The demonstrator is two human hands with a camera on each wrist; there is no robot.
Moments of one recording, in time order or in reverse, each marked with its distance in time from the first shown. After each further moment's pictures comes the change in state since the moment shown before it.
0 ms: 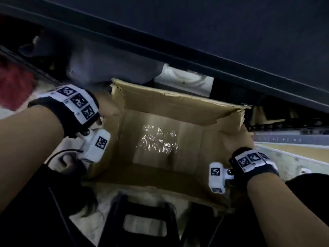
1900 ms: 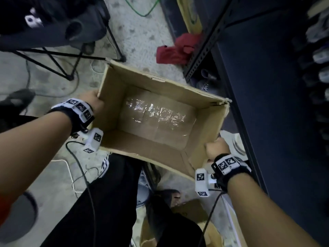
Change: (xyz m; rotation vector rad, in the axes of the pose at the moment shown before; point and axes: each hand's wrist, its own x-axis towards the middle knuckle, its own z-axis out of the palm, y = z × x) left_hand -0.337 -0.329 0.084 -0.924 0.381 -0.638; right_hand -0.299 -0.250 -0.037 -0.601 -0.473 -0.515
